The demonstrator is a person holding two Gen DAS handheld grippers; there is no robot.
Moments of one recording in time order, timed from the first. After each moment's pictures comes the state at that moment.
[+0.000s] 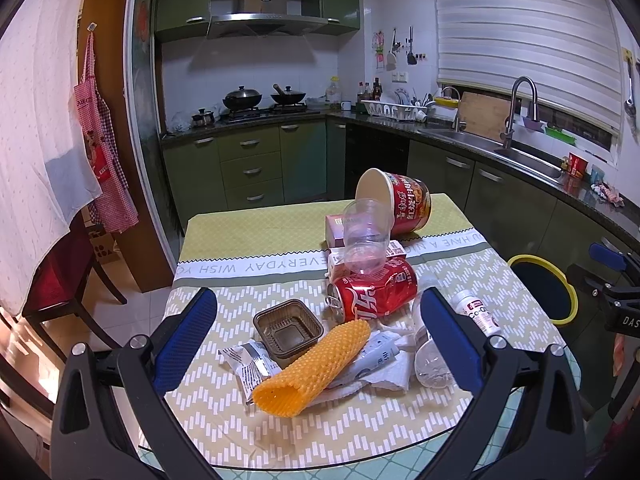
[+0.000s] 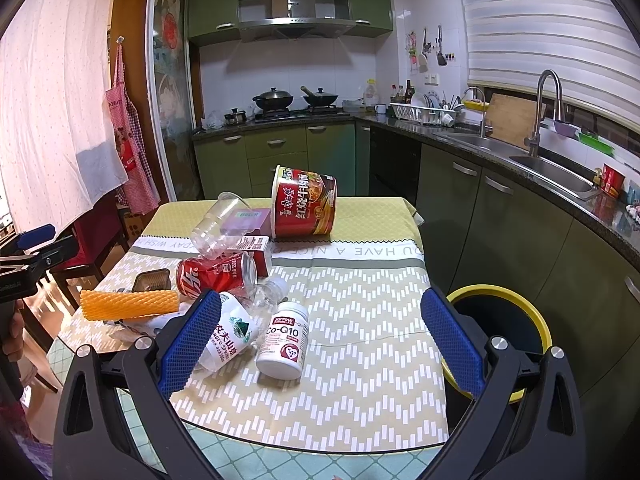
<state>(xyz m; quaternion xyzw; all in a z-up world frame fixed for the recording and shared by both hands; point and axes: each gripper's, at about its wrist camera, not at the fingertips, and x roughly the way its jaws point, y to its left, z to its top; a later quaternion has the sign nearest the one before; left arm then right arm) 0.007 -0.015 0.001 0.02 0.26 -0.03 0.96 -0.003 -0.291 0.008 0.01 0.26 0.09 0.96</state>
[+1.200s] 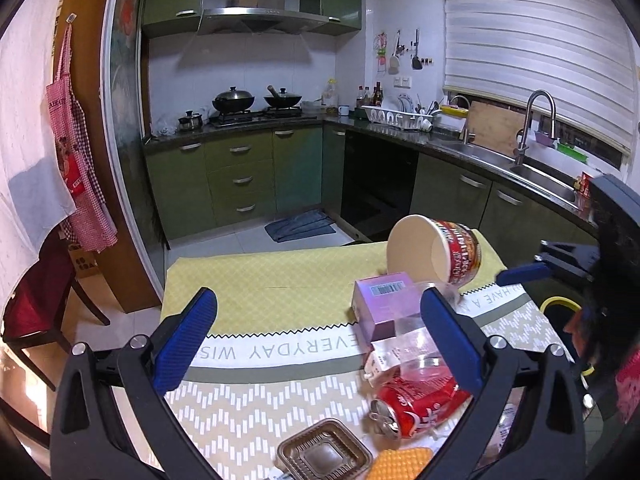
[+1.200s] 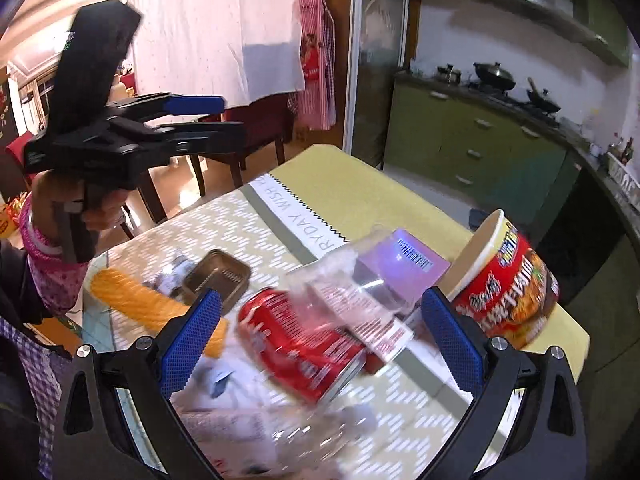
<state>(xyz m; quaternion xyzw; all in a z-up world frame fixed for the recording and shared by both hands) 0.170 0.025 0.011 0.01 0.26 -0.05 0.96 0.201 -0.164 0.002 -0.16 0.32 0.44 0.82</state>
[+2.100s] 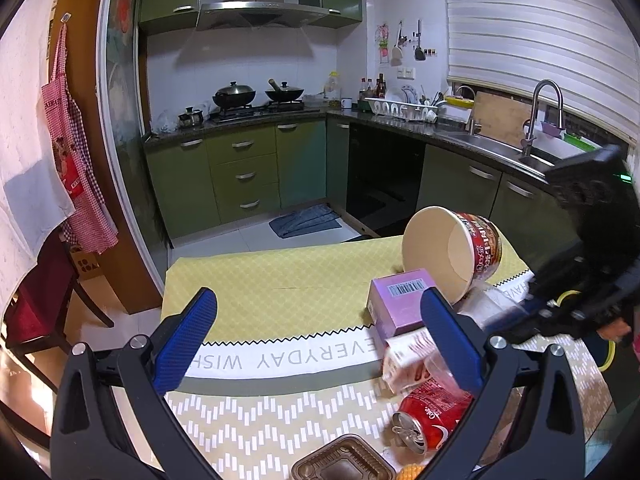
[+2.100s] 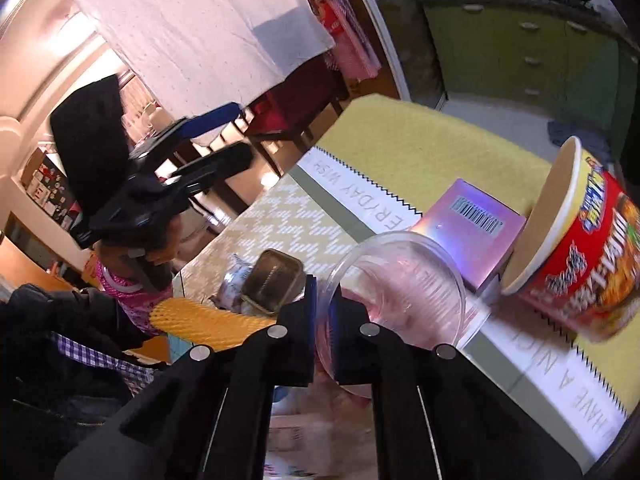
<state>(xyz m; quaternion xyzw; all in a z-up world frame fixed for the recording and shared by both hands) 0.197 0.030 -0.005 0.03 0.27 -0.05 0.96 0.258 -0.163 -0.009 -0.04 0.46 0.53 0.71</state>
